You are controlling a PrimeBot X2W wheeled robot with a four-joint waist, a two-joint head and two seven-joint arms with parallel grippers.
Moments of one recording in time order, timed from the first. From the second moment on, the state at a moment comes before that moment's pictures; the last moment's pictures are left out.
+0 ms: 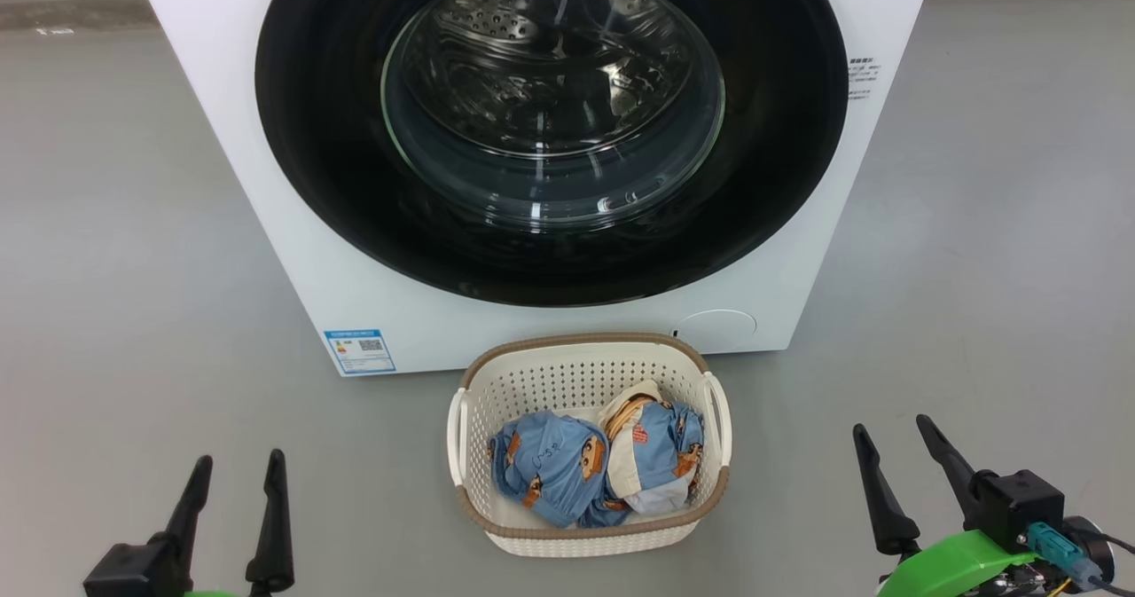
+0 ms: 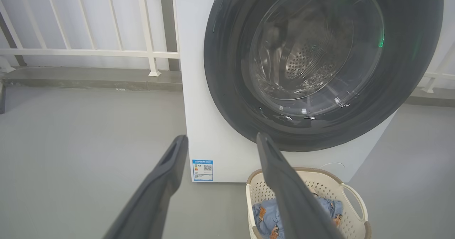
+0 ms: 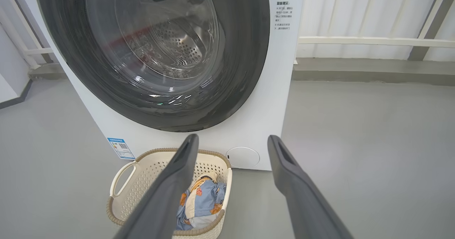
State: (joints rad) left arm 0.02 0.09 0.01 0.16 -0.25 -0.13 -0.25; right arm -0.06 -0.08 -0.05 0.29 0.12 0.13 -0.24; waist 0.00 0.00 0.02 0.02
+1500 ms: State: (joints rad) left arm 0.02 0.09 0.02 0.15 -0.19 -0.13 -0.26; right arm -0.05 -0.07 -0.08 0.26 0.10 0.13 -0.25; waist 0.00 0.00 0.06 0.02
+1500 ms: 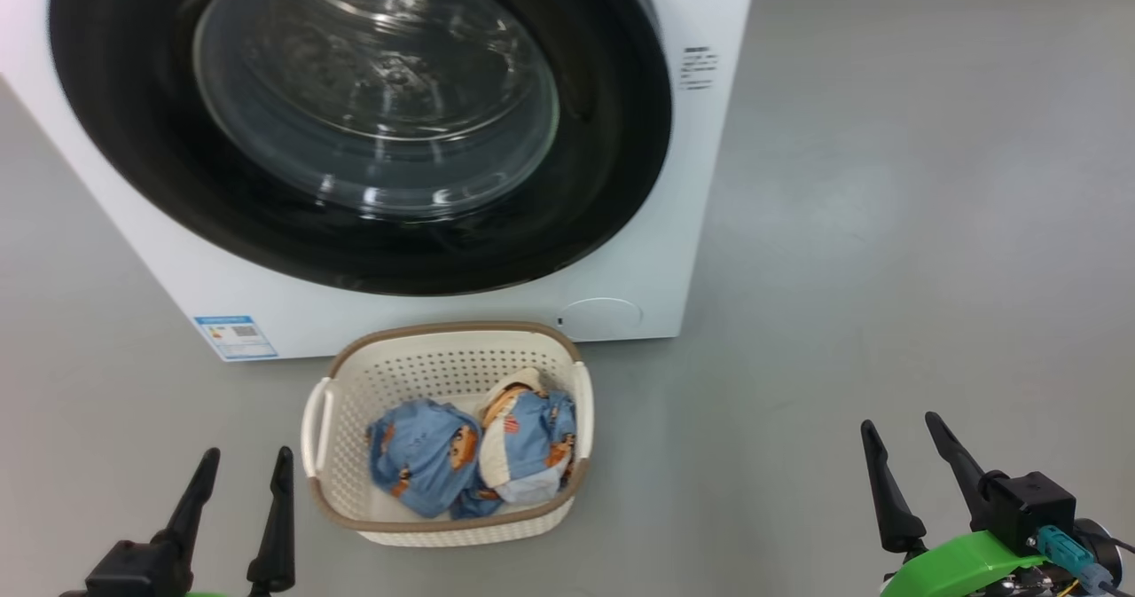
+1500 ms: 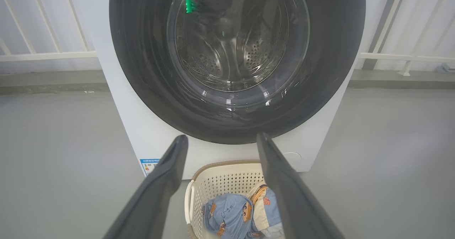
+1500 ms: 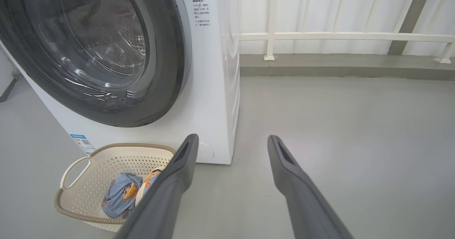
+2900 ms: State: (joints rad) left arm 0.01 0.08 -0.01 0.13 -0.24 -0.13 -0.26; right arm -0.27 -0.05 -0.03 0.24 0.52 0.13 -0.25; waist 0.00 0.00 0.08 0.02
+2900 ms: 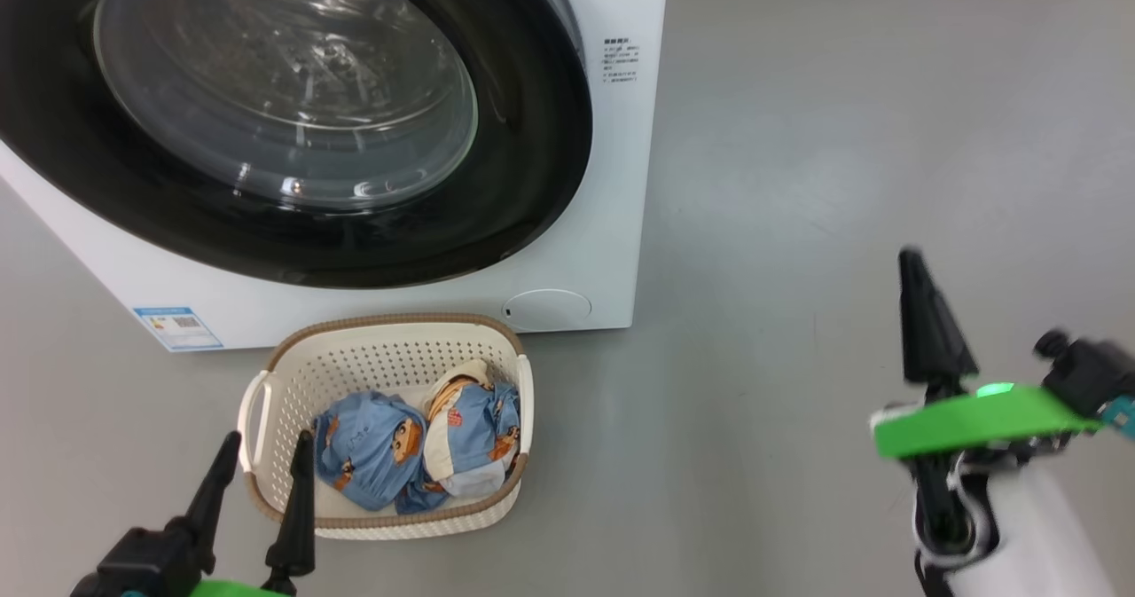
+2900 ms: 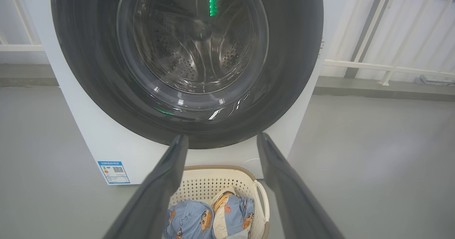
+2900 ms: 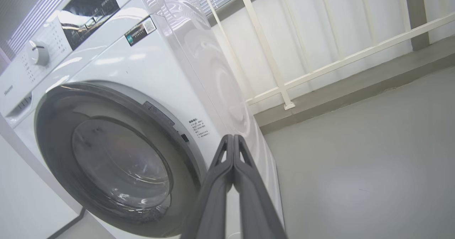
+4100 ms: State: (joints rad) left arm -0.18 0.05 -0.13 0.14 -0.32 -0.13 -0.26; right arm -0.98 -0.23 0.03 0.66 1.64 0.13 0.41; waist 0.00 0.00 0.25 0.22
